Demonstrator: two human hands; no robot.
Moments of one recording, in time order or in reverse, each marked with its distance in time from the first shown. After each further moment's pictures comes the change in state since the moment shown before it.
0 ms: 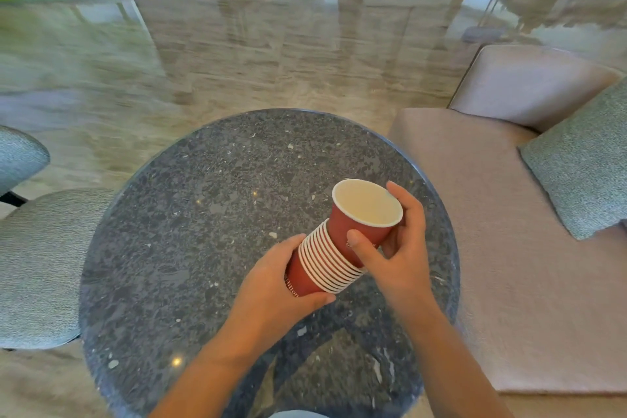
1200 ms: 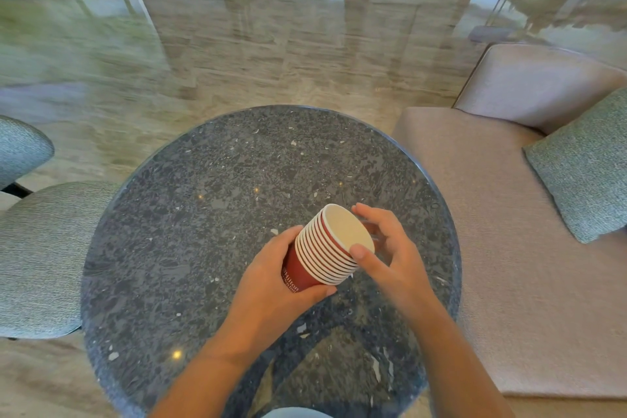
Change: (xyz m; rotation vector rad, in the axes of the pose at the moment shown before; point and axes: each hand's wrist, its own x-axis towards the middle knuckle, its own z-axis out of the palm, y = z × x) left_hand -0.003 0.006 -0.001 -0.104 0.071 0.066; right_hand -0.002 0.000 -0.009 -0.219 -0.242 0.124
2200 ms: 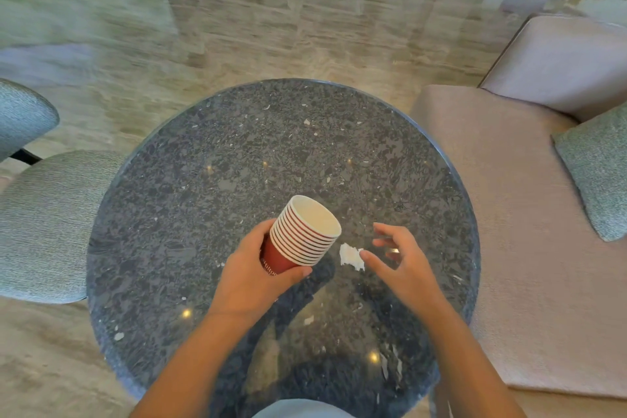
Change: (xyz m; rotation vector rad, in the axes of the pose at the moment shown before) left_hand 0.015 -0.048 -0.015 -0.008 0.089 -0.209; right_hand 0.014 0.083 -0.005 -0.221 -0.029 0.219
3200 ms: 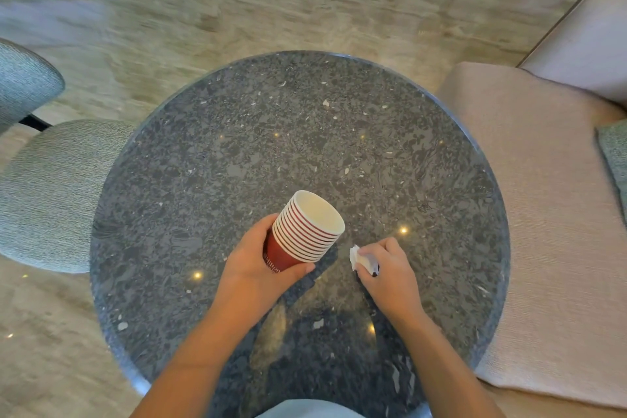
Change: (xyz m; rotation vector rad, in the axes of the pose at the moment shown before) left_hand 0.018 -0.011 -0.003 -0.007 0.000 -0.135; right_hand 0.025 0.041 0.053 -0.433 -0.001 -0.008
